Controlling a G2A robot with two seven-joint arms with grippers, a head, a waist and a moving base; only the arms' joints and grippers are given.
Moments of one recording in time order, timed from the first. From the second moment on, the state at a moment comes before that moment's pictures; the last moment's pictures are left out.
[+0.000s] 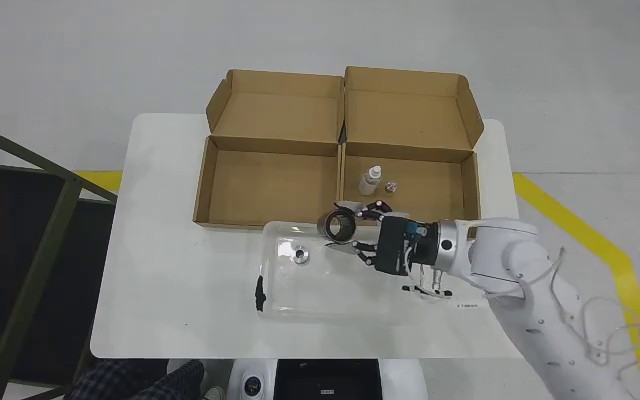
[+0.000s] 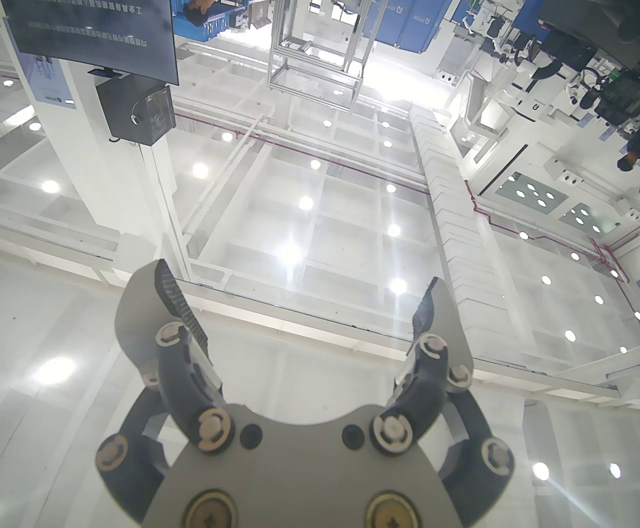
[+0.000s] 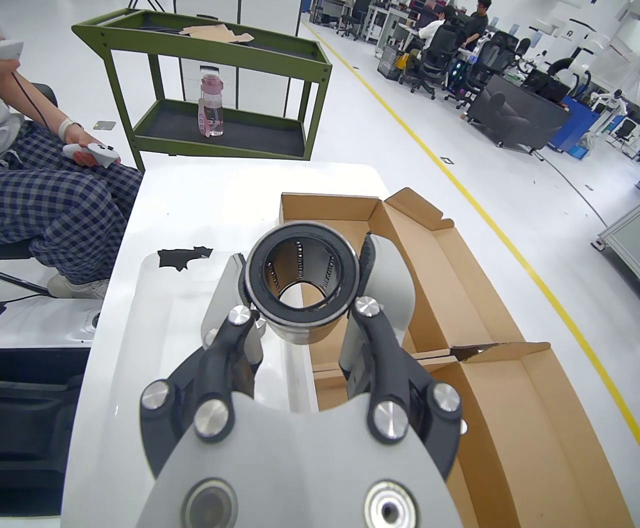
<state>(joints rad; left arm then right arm) -0.03 -0.30 -0.61 -1.22 3.05 0.21 0.06 -1.12 -1.04 1.15 -1.99 -1.12 -0.84 0.25</state>
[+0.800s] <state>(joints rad) -0.03 -0.30 -0.61 -1.22 3.05 0.21 0.06 -0.81 -1.14 0.84 -1.61 -1.17 -0.66 0.28</state>
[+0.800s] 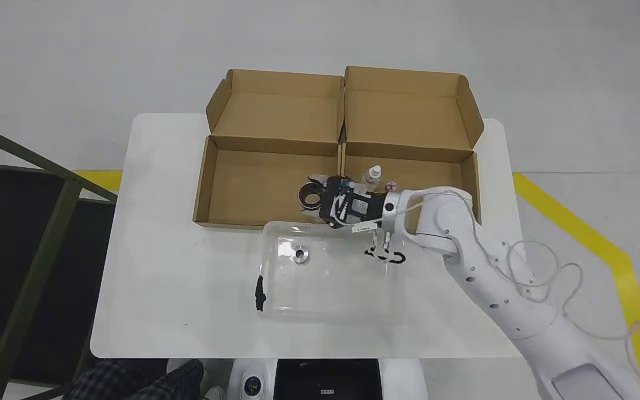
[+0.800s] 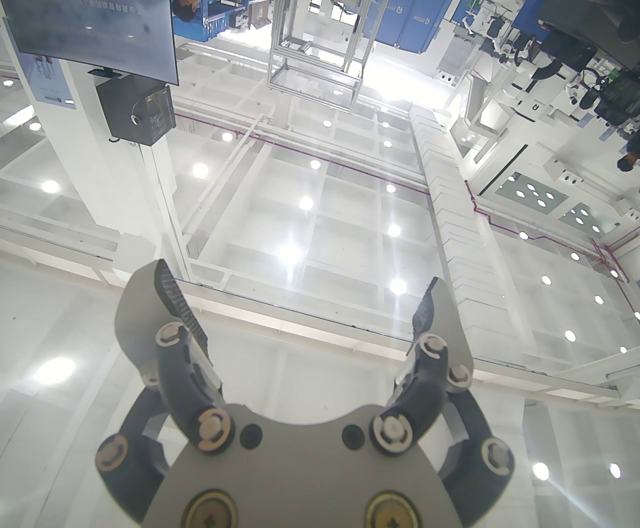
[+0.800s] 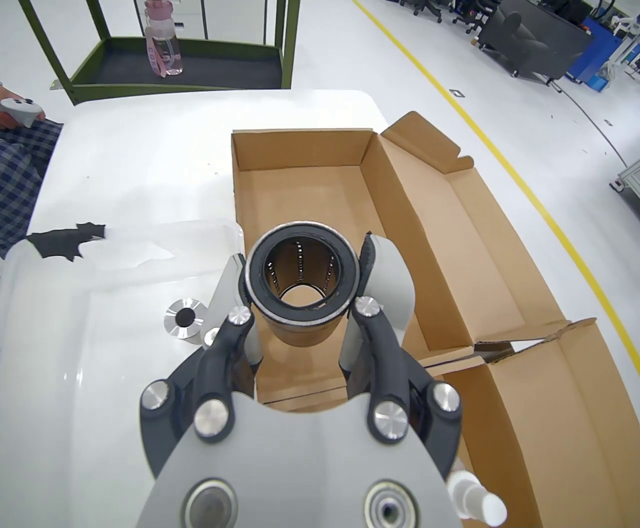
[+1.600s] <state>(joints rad) -0.03 -0.30 -0.61 -1.22 3.05 0.21 0.06 -0.69 -1.22 0.71 -1.42 -1.18 -0.56 0.40</state>
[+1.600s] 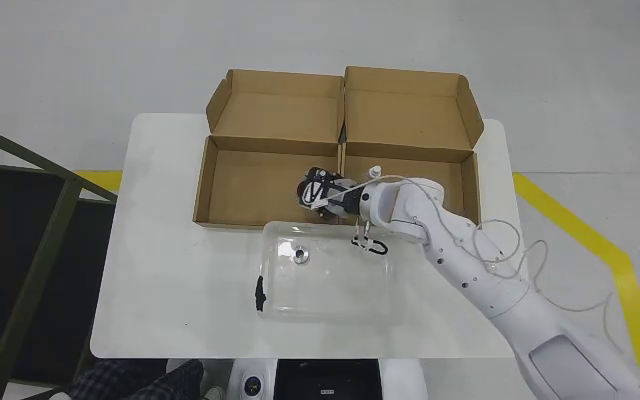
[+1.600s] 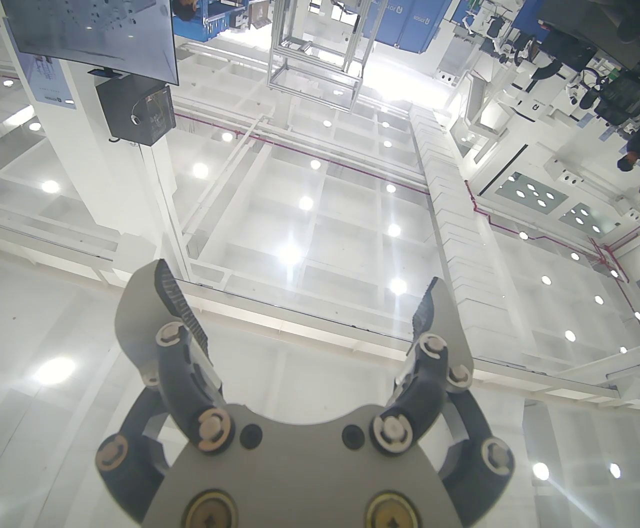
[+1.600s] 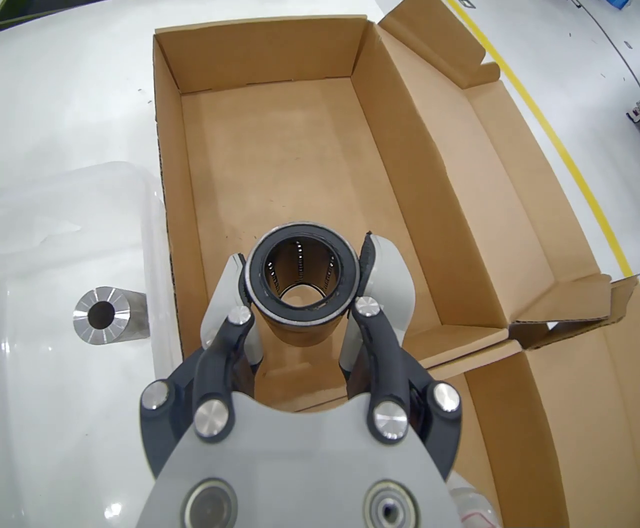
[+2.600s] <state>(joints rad) -0.03 -0.30 -0.61 -1.22 3.05 0.21 0.06 -0.67 -1.27 0.70 -1.34 -1.20 -0.57 0.46</state>
